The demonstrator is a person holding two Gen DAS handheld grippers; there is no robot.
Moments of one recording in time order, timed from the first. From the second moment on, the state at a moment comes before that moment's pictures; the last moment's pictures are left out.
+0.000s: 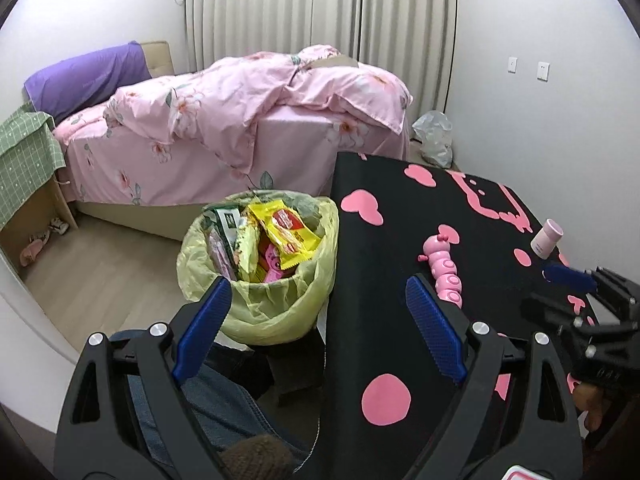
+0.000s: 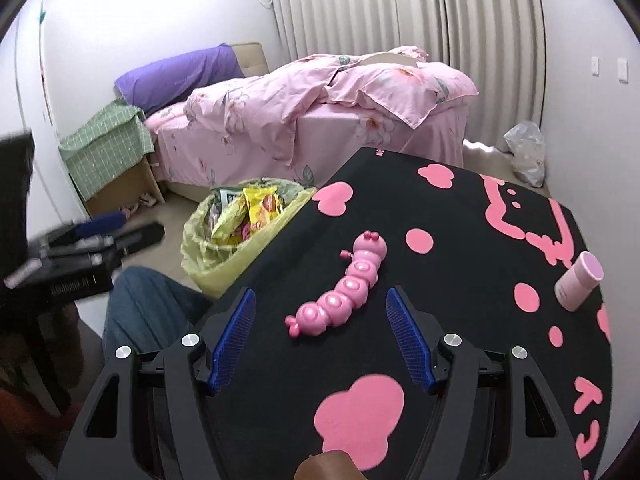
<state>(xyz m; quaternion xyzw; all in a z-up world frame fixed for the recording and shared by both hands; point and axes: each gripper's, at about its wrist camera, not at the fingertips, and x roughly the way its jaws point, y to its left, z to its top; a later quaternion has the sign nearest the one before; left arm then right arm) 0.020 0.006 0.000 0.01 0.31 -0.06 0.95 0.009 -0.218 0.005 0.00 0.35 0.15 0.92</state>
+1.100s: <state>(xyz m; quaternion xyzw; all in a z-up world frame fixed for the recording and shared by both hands) 0.004 0.020 0.006 0.02 0.30 -0.03 0.95 0.003 -0.202 0.008 0.01 0.35 0.16 0.92</state>
